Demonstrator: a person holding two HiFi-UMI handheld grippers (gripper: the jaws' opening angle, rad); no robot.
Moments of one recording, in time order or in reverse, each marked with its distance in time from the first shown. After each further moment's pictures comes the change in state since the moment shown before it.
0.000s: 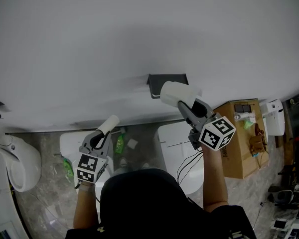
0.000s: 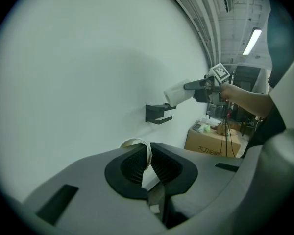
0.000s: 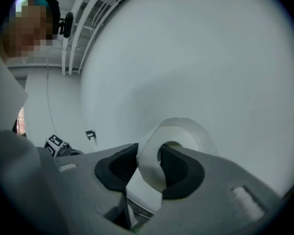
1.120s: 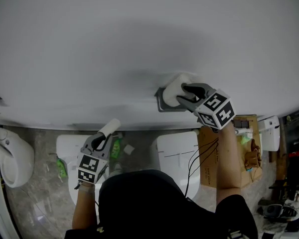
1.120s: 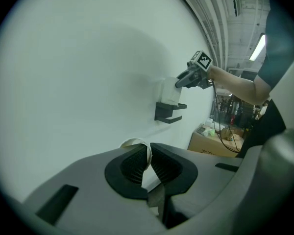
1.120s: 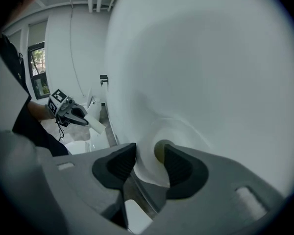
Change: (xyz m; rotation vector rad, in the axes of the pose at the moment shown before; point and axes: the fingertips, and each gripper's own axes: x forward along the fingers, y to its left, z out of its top) left arm 0.024 0.042 -0.013 -0.071 -0.007 0.017; right arm 0.106 -0.020 0.016 -0.522 0.550 0.139
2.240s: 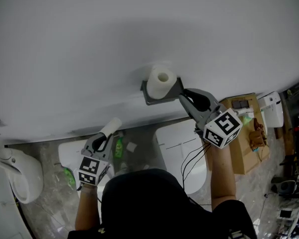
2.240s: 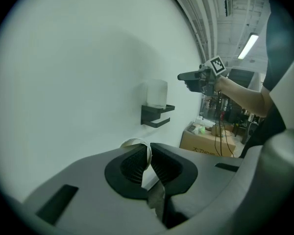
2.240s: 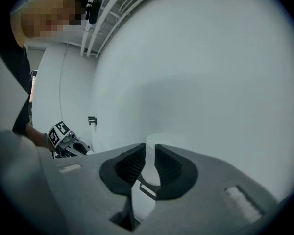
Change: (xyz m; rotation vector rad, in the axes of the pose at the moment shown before) left arm 0.017 -0.041 0.023 0.077 0.012 -0.104; right arm -0.097 0.018 -0.011 0.233 -0.509 -0.184
